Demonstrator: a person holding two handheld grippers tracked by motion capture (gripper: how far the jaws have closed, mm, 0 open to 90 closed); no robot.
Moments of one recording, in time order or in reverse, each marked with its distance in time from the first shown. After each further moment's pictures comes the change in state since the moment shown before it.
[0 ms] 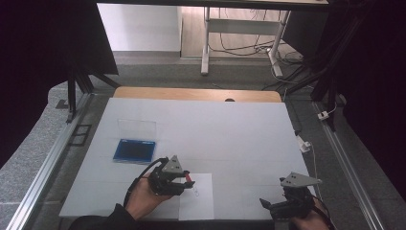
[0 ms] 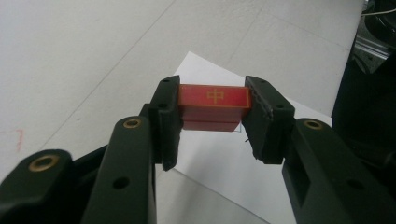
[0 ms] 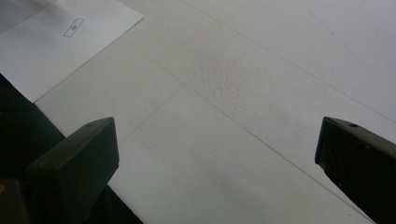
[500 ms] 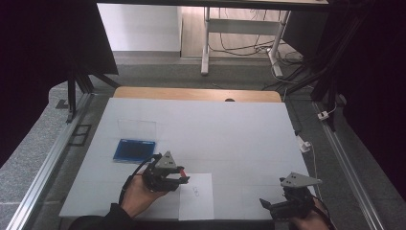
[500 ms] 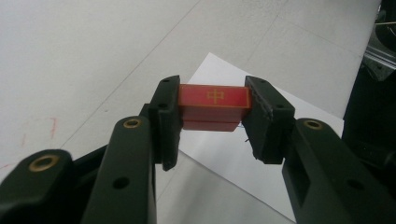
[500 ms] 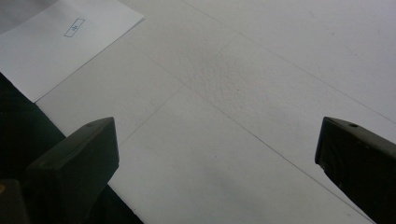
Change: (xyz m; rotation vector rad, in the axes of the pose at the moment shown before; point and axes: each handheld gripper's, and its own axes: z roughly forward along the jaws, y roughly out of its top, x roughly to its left) left arm 0.011 -0.003 -0.012 -0.016 0.035 -0.030; right arm 0.000 0.000 0.000 -0.001 0.002 -0.002
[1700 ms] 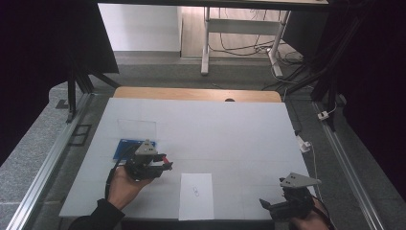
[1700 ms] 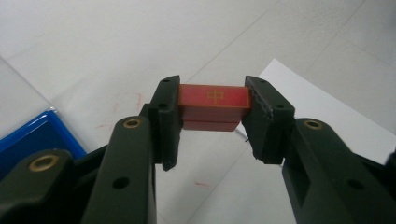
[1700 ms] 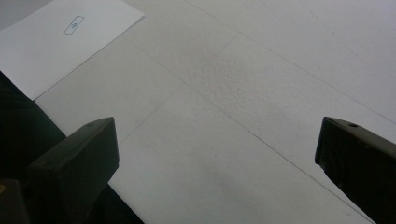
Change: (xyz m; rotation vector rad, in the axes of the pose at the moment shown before) left arm 0.041 -0.014 -0.029 -0.040 0.114 -0.135; right arm 0.001 0.000 0.000 0.007 -0.004 -0.011
